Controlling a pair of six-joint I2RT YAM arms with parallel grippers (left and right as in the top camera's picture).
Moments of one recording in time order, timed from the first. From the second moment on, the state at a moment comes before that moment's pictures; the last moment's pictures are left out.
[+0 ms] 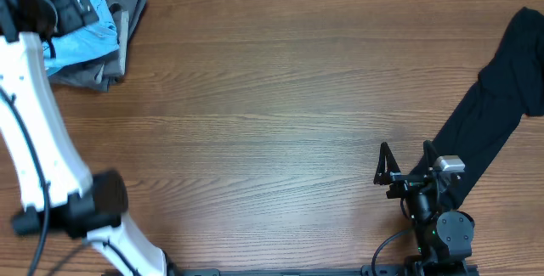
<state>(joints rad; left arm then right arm) 0.25 1.92 2.51 -1.56 -0.12 -0.23 0.09 0.01 0.02 -0.04 -0.03 0.26</state>
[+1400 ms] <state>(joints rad) 0.01 0.14 0.10 0.01 -0.02 -0.05 0.09 0.01 0.02 -0.04 -0.03 0.26</state>
